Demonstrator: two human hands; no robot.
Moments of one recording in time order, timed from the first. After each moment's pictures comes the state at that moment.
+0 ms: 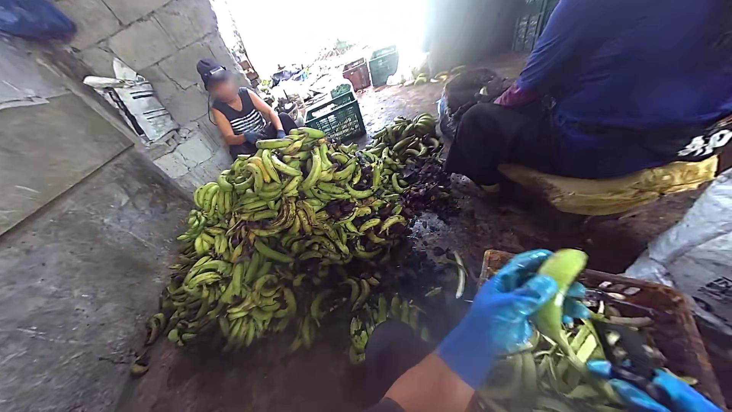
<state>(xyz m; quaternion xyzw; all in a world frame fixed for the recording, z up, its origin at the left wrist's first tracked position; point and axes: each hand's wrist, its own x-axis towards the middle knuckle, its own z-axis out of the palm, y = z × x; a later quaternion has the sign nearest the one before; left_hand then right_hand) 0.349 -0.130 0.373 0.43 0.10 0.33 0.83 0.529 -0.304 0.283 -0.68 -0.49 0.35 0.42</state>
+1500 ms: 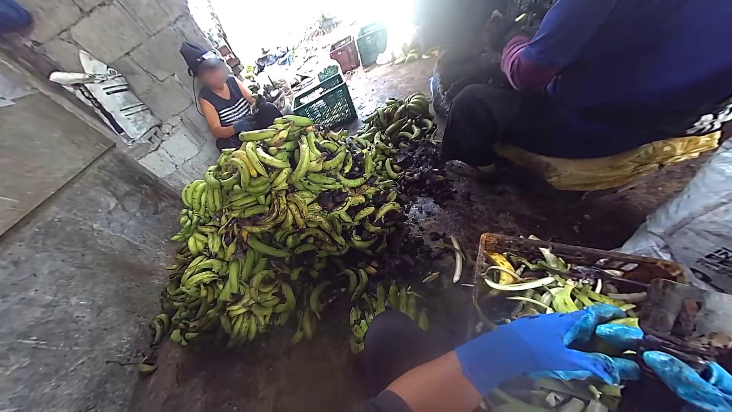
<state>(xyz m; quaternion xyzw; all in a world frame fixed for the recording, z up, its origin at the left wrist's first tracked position) 0.362 -0.150 0.357 0.78 0.15 0.02 0.60 0.500 -0.295 0.304 -0.41 -0.35 0.45 0.71</state>
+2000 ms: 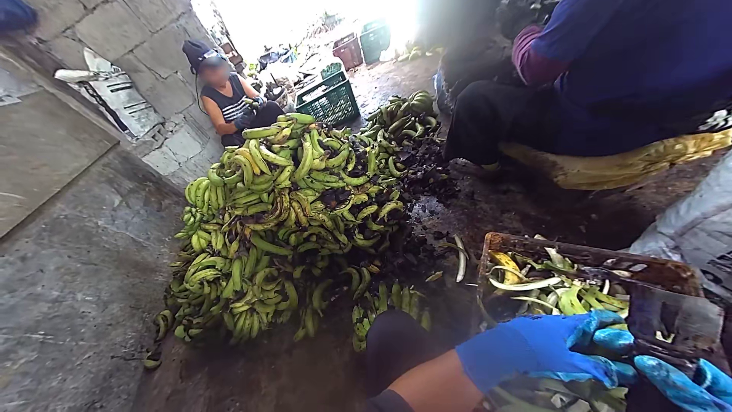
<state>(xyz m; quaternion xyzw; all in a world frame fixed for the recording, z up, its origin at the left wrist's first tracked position) 0.357 -0.145 0.354 0.81 0.16 -0.03 0.56 0.504 -0.295 0.294 -0.43 -0.38 0.45 0.68</state>
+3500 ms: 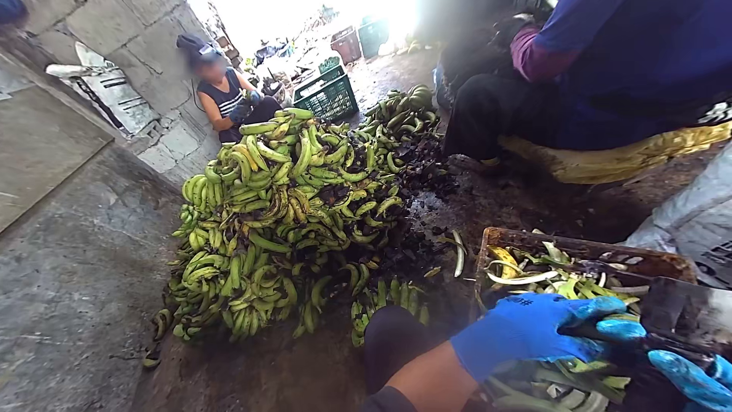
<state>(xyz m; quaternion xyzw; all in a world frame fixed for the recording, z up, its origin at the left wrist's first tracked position) 0.357 -0.138 0.356 0.88 0.16 0.02 0.45 0.511 -0.294 0.290 -0.38 -0.42 0.44 0.70</state>
